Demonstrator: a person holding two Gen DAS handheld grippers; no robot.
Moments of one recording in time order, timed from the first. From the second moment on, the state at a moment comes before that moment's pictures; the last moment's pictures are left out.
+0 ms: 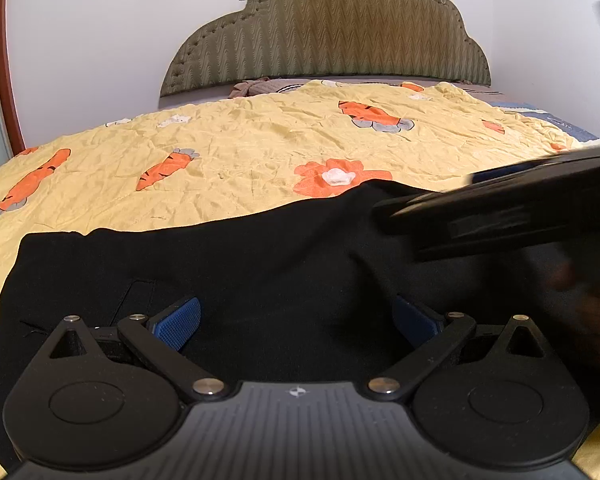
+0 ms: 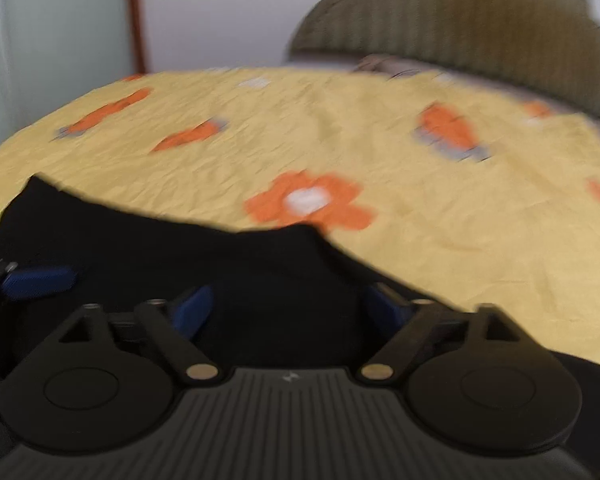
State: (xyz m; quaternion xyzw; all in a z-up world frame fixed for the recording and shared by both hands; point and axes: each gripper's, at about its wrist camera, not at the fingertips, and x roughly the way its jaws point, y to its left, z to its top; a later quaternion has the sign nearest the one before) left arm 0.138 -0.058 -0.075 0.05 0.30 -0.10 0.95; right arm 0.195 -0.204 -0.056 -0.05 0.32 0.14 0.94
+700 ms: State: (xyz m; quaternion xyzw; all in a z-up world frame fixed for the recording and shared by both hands) left arm 0.138 -0.059 -0.075 0.05 0.30 -0.09 0.95; right arm -0.064 -0.552 -0.096 0.47 0.09 -0.21 0.86
